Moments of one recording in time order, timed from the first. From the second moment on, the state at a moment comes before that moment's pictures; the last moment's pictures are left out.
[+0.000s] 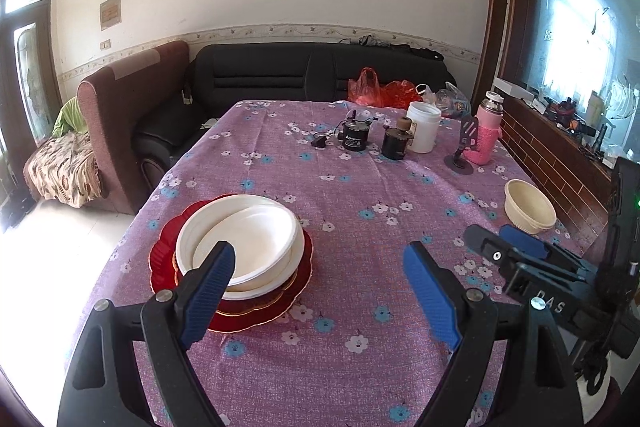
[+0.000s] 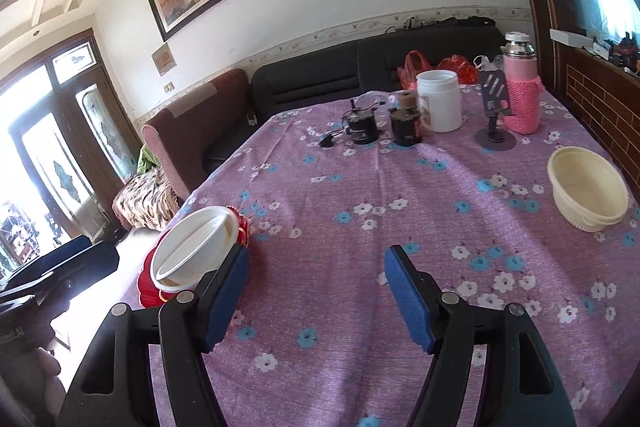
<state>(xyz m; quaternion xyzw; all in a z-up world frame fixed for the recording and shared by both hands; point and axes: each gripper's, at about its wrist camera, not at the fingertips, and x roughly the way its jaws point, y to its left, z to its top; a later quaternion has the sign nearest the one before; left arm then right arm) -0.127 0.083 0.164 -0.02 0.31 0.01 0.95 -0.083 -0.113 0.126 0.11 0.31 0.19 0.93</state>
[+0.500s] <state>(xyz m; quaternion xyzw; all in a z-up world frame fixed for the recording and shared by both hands) -0.119 0.028 0.225 -0.05 0.31 -0.12 0.94 -0.140 -0.304 0.228 0.13 0.22 0.04 0.97</state>
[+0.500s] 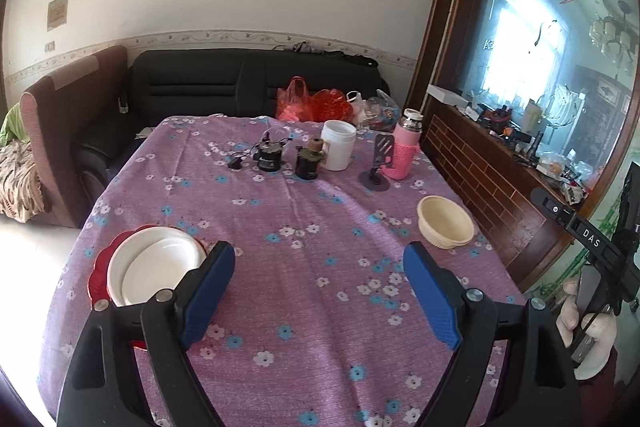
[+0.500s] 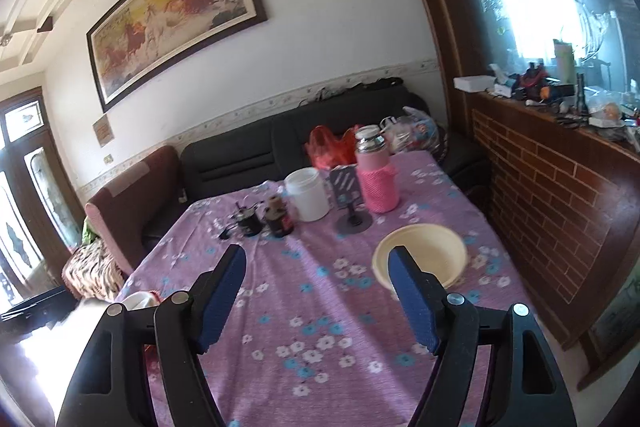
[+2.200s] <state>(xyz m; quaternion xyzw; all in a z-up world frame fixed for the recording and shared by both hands) 0.130 -0.202 0.094 -0.03 0.48 -0.17 0.86 0.019 -0.450 0.118 0.23 0.35 -0.07 0.91</state>
